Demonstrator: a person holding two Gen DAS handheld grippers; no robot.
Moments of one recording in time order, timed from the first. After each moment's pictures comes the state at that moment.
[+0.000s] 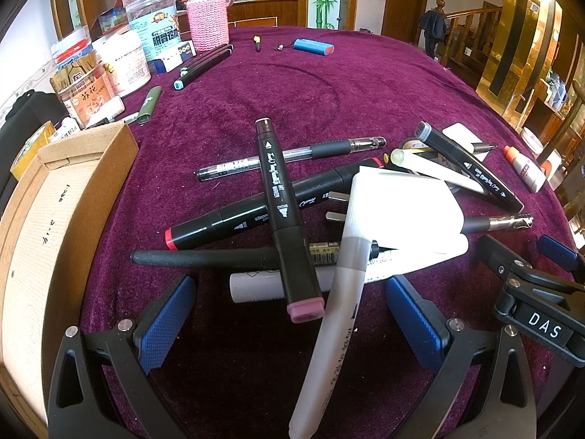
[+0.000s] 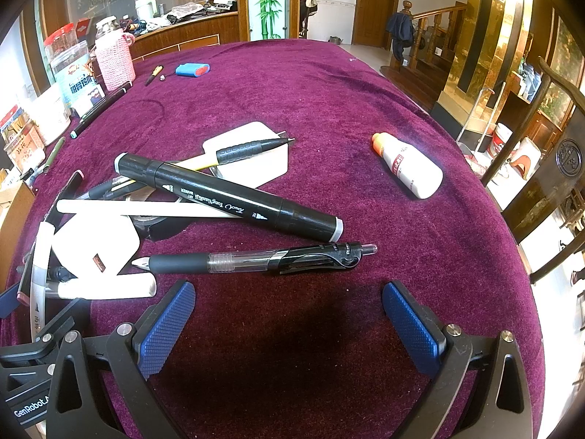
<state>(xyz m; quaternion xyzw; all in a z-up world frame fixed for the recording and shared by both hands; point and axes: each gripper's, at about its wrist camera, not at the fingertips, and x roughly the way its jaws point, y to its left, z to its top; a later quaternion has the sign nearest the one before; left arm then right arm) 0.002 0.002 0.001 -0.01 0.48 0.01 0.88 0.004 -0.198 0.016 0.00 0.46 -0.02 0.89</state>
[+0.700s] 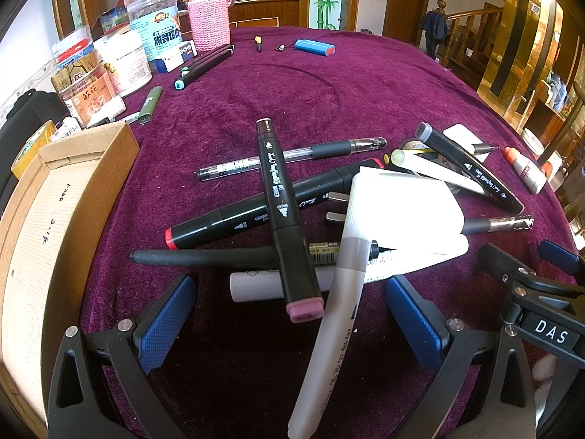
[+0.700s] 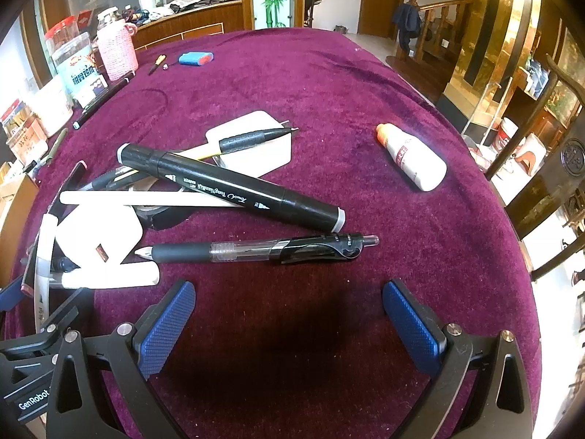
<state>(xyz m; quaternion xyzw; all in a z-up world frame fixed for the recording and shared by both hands) 0.005 0.000 0.001 -0.01 0.48 0.01 0.88 0.004 -0.201 0.018 0.00 0.49 -0.02 0.87</state>
